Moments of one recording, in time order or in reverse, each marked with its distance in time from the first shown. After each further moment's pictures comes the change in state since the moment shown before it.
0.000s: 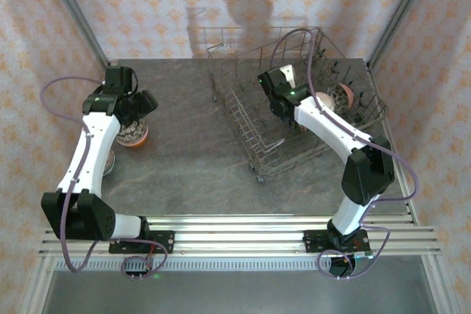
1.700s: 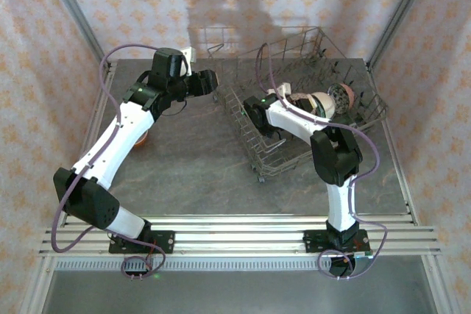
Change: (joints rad) left arm -0.399 0.151 0.185 0.358 0.212 0.111; right arm 0.081 0.291 0.048 -0.467 0.582 0.436
